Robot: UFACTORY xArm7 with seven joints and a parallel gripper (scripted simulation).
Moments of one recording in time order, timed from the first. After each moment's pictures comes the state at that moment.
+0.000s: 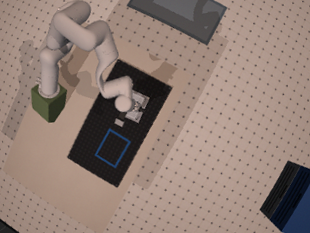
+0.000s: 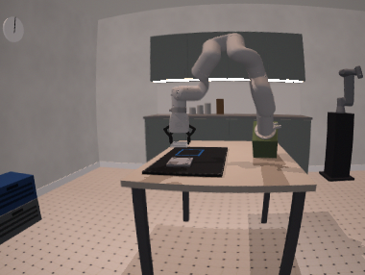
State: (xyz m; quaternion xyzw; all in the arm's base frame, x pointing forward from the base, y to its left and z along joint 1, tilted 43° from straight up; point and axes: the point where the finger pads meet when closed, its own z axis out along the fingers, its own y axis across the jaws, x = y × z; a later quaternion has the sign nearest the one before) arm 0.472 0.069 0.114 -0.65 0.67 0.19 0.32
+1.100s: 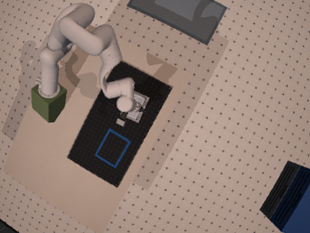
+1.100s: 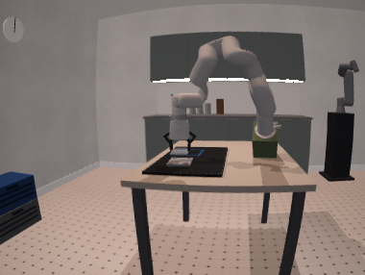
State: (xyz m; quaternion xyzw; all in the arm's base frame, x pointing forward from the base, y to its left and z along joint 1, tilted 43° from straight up) arm 0.478 0.093 0.088 -0.65 0.67 0.19 0.32
